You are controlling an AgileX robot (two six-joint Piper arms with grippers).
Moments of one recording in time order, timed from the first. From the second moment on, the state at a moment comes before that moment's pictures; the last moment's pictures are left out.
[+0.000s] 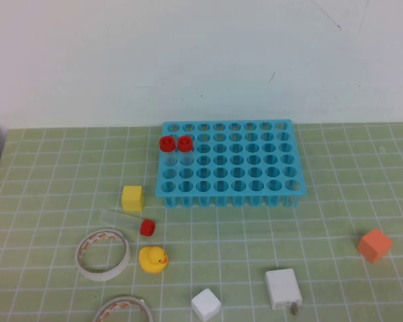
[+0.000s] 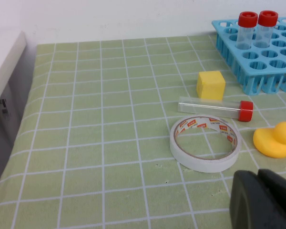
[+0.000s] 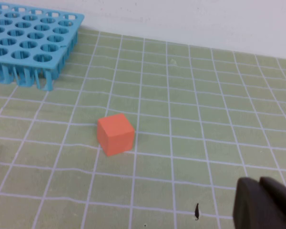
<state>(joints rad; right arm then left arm) -0.05 -0.01 0.02 -0.08 0.40 -0.05 -0.10 -0.01 0.02 -0.06 0.35 -0.03</state>
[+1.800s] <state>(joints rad) -0.05 -0.01 0.03 -0.08 -0.05 -0.04 -0.10 -0.01 0.02 -0.06 -0.18 -0.03</state>
